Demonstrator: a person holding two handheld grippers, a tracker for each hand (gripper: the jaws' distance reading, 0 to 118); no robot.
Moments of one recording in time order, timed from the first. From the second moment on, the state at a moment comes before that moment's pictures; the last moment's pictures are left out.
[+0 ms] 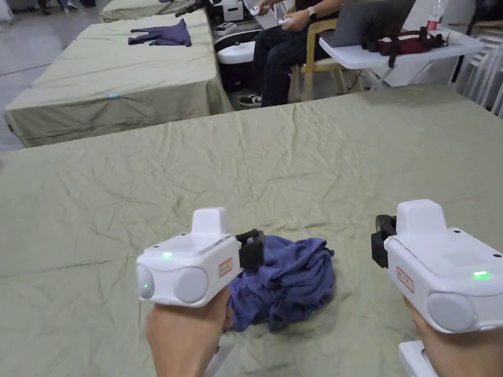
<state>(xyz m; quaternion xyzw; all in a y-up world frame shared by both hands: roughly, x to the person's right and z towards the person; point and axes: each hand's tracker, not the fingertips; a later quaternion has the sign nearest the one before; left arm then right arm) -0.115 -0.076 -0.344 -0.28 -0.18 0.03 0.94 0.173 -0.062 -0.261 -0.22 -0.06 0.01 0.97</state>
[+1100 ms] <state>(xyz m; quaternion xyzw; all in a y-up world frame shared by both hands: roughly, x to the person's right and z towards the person) -0.162 -0.191 -0.397 -0.49 -0.18 0.03 0.85 0.149 -0.107 -0.303 -0.28 -0.03 0.04 0.96</state>
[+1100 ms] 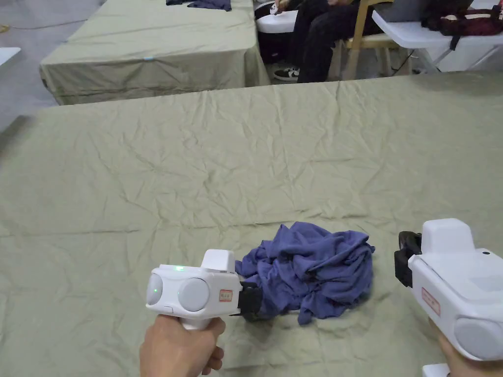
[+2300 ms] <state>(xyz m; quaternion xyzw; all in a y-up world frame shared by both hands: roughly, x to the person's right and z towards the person) -0.146 -0.270 -0.442 -0.54 -0.18 0.06 0.82 0.194 -0.211 -0.533 -0.58 0.15 -0.03 0.80</state>
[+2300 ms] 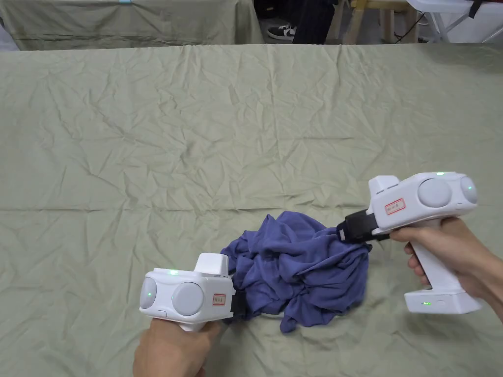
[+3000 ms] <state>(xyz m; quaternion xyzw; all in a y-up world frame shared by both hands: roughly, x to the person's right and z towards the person) -0.216 -0.099 -0.407 -0.34 -0.14 0.07 0.93 0.152 -0.026 -0.428 -0.30 0.16 0.03 0.94</state>
